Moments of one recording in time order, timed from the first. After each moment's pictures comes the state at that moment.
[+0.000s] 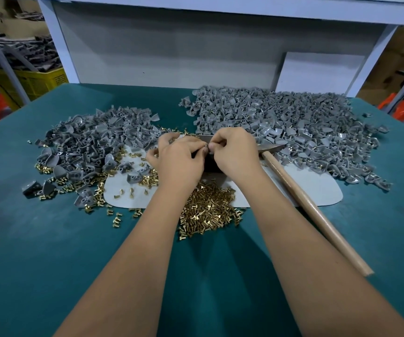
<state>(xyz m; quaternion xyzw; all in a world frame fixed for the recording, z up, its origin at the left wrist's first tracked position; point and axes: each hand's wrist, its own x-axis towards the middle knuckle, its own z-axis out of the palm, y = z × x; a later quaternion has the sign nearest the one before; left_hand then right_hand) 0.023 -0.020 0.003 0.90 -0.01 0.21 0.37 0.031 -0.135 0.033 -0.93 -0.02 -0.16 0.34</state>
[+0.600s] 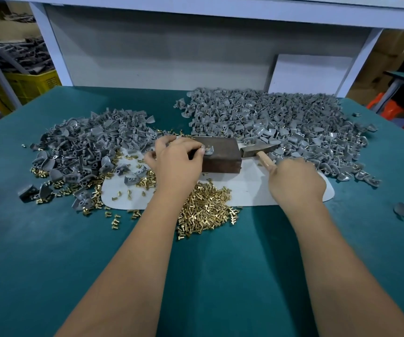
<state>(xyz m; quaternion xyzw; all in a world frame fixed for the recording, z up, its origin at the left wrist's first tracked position) 0.022 -0.023 -0.003 0.90 0.01 0.24 0.37 -0.014 -0.225 0.015 -0.97 0.18 -0.13 0.03</state>
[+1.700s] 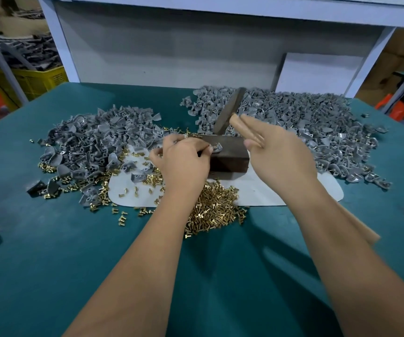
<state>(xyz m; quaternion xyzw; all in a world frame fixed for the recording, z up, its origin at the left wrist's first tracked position) 0.018 -0.028 -0.002 0.90 0.03 0.27 0.34 -0.022 -0.179 0.060 -0.96 0.00 -0.20 0.21</state>
